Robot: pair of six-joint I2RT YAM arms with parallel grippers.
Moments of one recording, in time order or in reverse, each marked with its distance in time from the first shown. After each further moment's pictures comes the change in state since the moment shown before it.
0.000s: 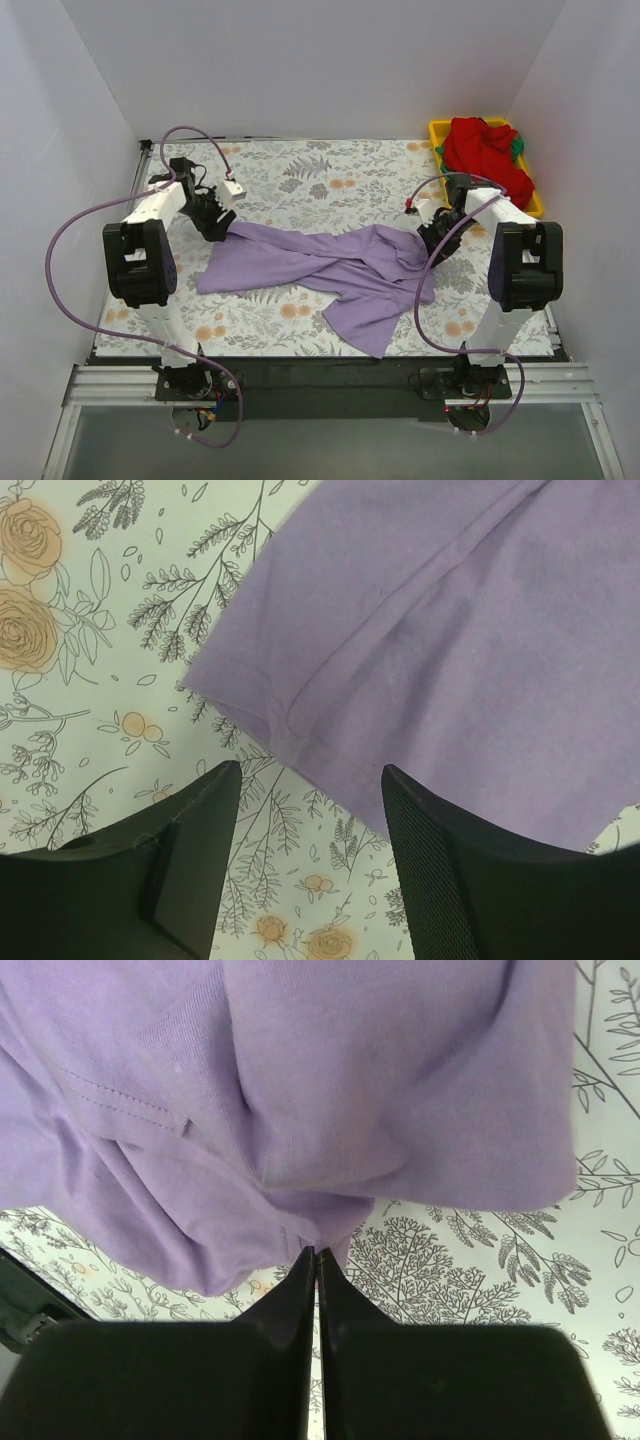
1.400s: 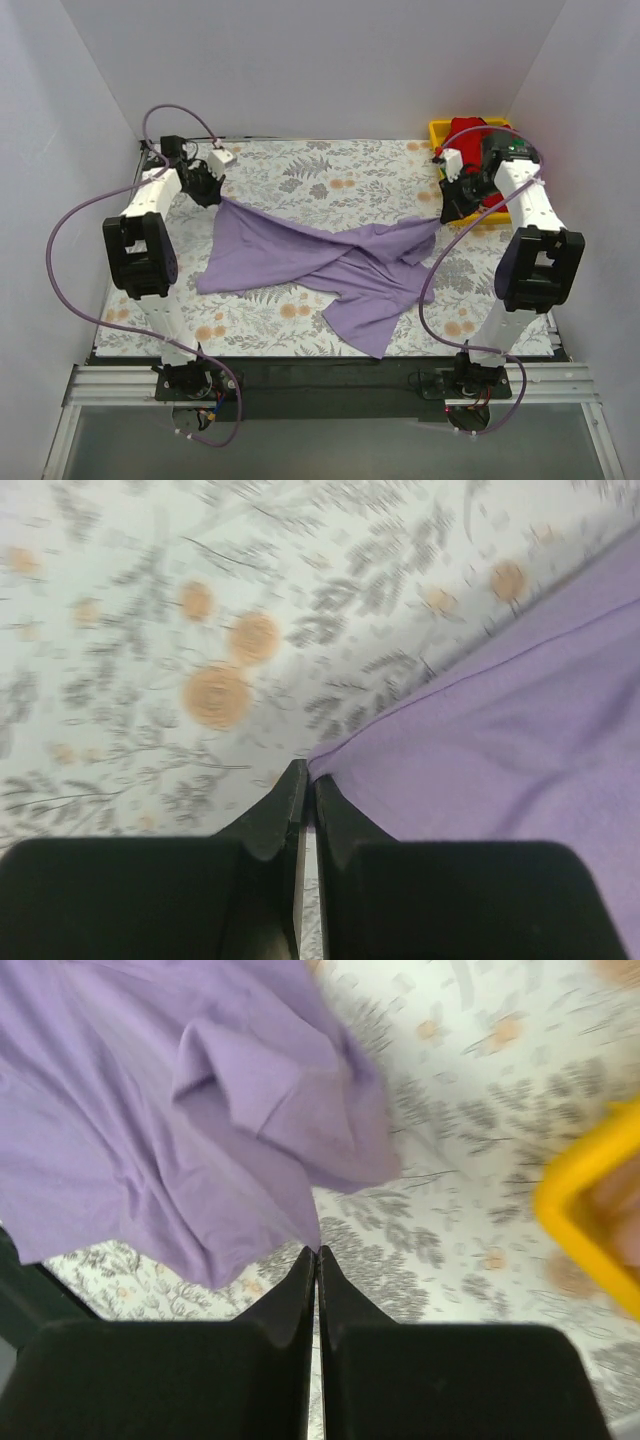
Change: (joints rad) left arm 0.007 0.087 0.146 0.127 0.044 -0.152; right arm -0.106 -0.009 0.336 -0.164 -0.161 0.032
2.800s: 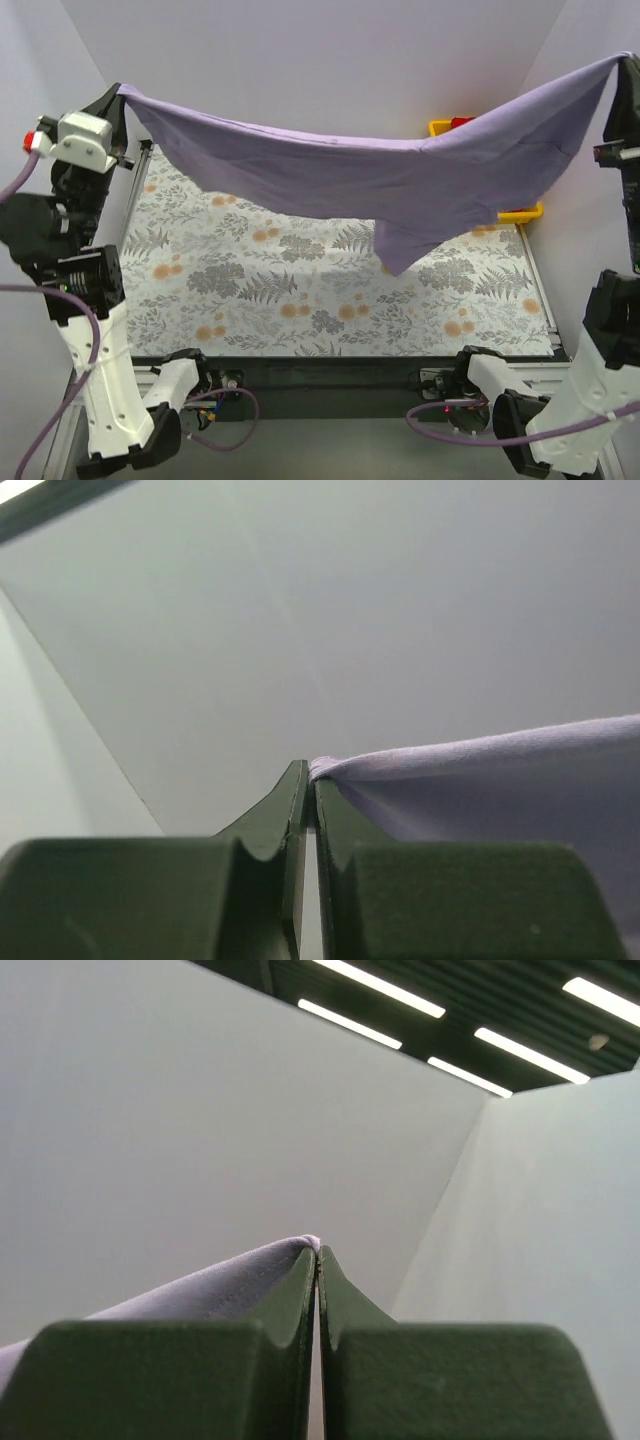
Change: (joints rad) left arm 0.096 -0.999 0.043 0.649 -0.020 -0.641; right arm -0.107 -0.763 0.503 0.785 0.184 0.568
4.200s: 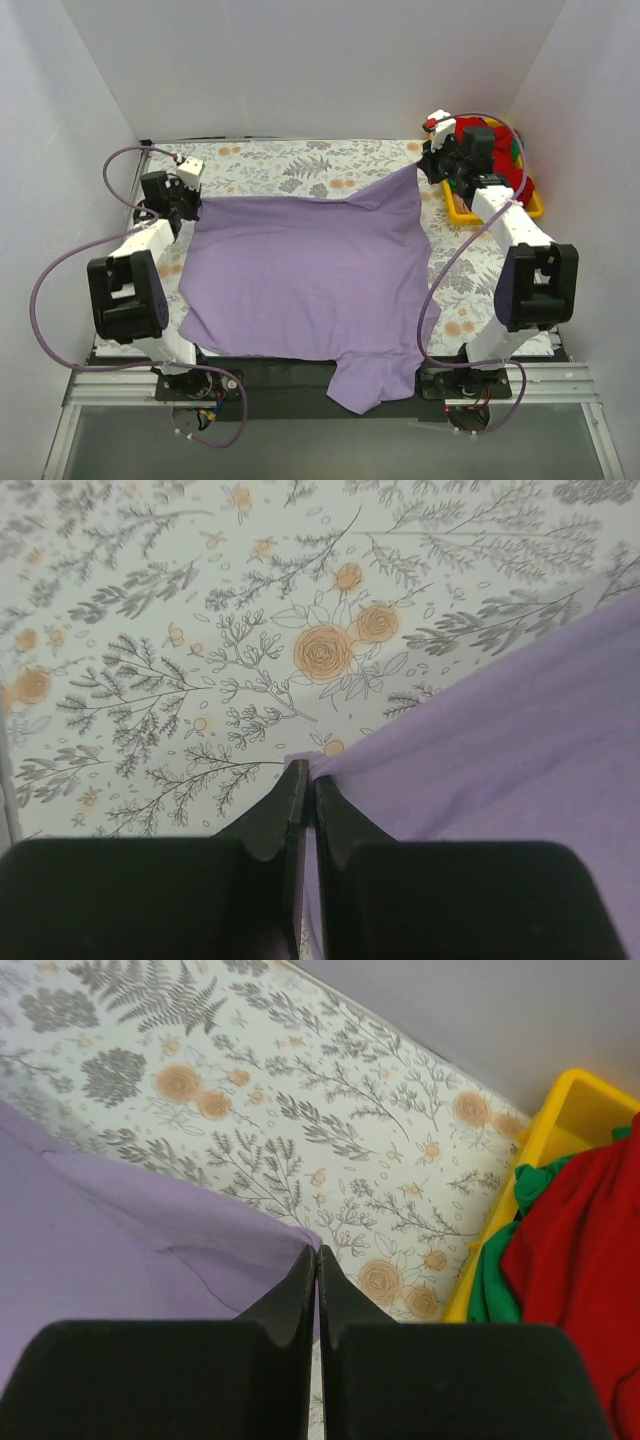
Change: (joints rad) left arm 0.000 0.581 -0.656 0.132 -0.122 0.167; right arm 0.236 0.565 -0.805 0.285 -0.097 -0.159
